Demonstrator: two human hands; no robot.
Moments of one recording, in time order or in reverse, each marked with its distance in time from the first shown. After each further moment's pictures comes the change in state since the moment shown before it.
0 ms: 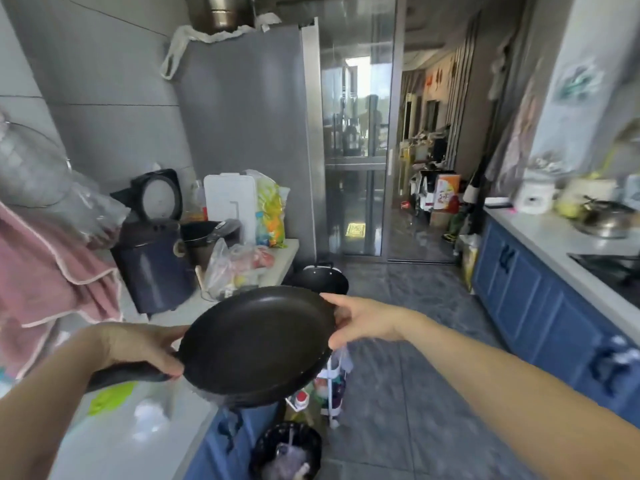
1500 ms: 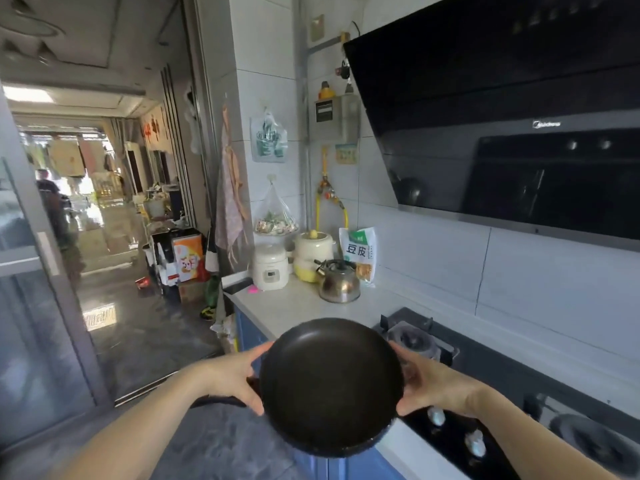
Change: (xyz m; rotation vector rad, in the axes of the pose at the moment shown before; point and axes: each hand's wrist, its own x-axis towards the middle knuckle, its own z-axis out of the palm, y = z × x) left_hand 0.863 0.793 0.167 0.574 -0.438 0.615; right_hand -0.280 0.408 -0.681 0.230 0.910 0.358
